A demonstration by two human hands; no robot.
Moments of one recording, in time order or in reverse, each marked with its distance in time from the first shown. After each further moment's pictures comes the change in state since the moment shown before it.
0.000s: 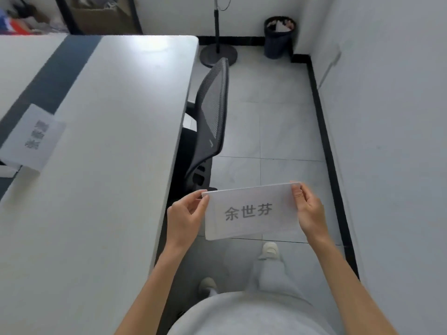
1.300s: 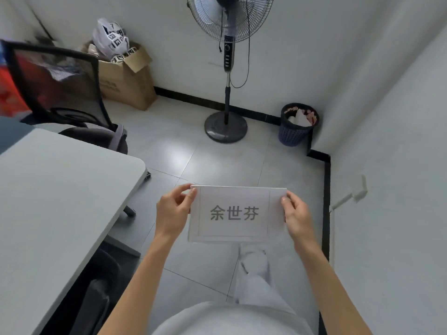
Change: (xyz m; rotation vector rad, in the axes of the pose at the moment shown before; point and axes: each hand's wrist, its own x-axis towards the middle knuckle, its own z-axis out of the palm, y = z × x) left_hand 0.688 0.211 0.244 -0.168 0.277 -0.123; right_hand 0.781 -0.190 -0.003 -0.061 -0.187 -0.052
